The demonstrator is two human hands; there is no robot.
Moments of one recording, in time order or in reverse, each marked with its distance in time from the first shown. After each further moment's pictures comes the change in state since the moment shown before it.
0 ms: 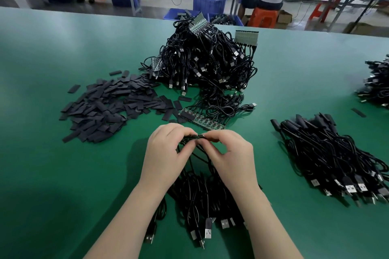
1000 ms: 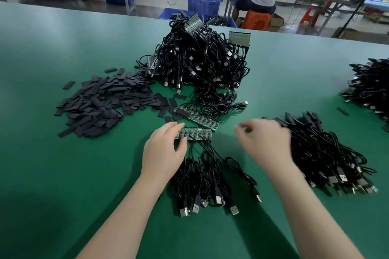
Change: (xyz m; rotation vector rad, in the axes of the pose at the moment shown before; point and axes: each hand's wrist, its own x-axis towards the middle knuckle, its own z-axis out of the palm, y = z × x) left_hand -0.006 -0.007 0.015 0.079 -0.162 -0.237; right_hand 0.035 0.025 -0.068 -0.755 -0.308 0.324
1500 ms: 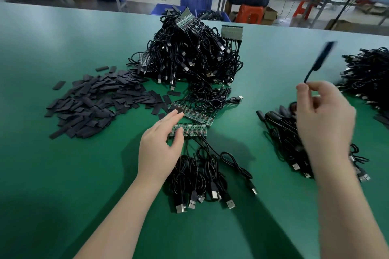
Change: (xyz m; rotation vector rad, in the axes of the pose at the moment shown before) left_hand -0.007 0.013 -0.004 -0.305 0.178 0.083; right_hand -0.007 0.042 -0.061 0.505 0.564 0.190
